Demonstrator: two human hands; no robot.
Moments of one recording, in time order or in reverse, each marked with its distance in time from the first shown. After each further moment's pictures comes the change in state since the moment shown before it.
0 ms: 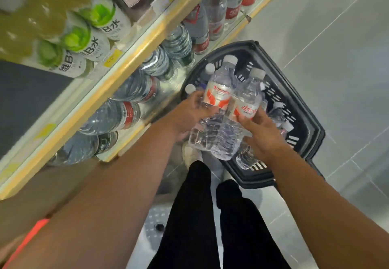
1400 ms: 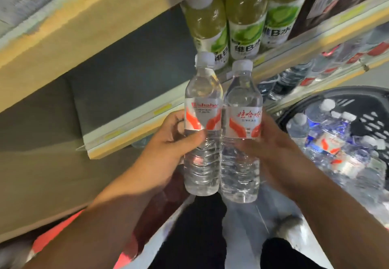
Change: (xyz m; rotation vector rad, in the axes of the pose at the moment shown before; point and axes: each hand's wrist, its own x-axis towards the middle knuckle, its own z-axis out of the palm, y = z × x) left_hand -0.202 -0.083 -0.155 -0.397 0.506 0.434; right_hand -0.043 0.003 0.229 -0.215 -0.712 -0.222
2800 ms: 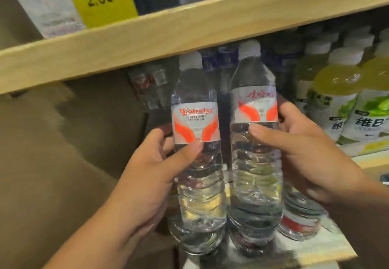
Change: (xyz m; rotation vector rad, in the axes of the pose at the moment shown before) left_hand -0.024 -0.013 -0.160 -0.093 0.258 0.658; right_hand 0.127 0.006 0.145 -0.180 -0.191 -0.605
